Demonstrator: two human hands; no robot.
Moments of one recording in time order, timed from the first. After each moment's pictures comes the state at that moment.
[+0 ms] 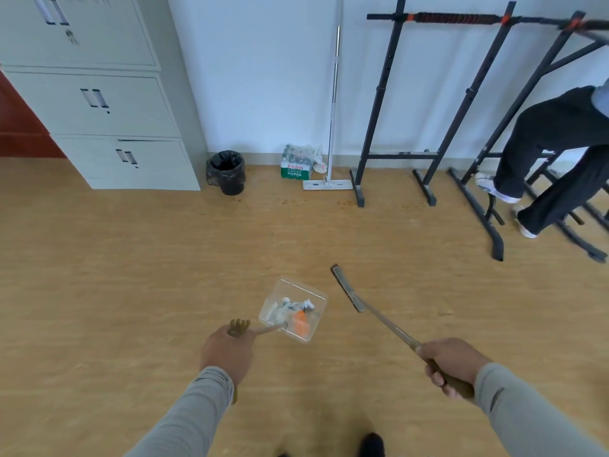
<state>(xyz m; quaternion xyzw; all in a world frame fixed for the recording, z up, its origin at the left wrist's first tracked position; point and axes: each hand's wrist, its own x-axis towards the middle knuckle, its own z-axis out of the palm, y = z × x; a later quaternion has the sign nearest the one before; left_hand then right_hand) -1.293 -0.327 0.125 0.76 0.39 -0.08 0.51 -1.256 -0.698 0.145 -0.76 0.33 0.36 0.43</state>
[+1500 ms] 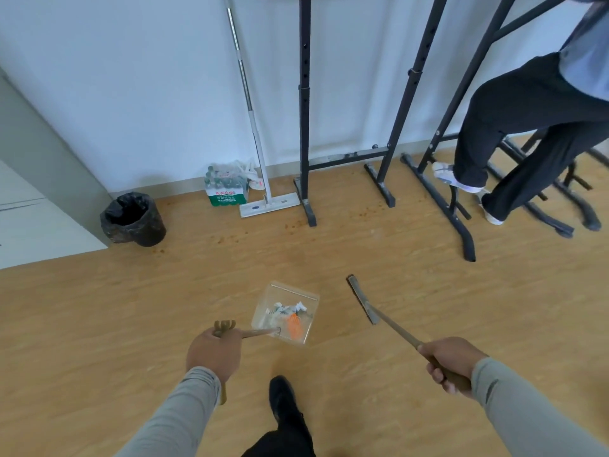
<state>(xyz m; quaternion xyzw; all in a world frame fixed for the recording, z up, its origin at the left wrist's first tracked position) -0.810 -0.471 0.082 0.83 0.36 -0.17 0.40 -0.859 -0.864 0.092 -0.66 0.47 0.34 0.47</state>
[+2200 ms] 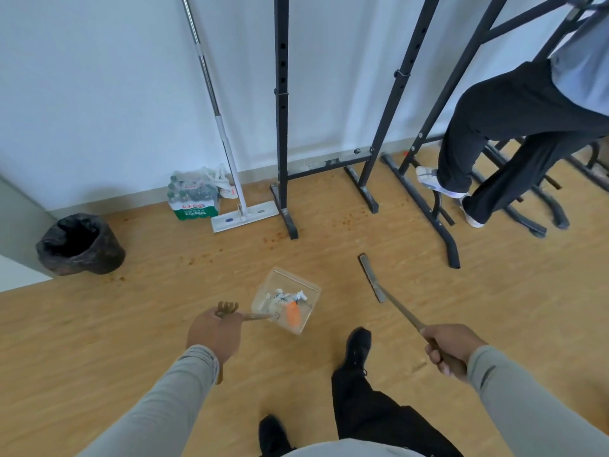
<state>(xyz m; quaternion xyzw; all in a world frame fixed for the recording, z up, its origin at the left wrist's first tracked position) -0.573 -0.491 0.071 0.83 0.30 -0.24 0.40 -0.680 -0.882 0.090 -0.63 0.55 0.24 0.49</state>
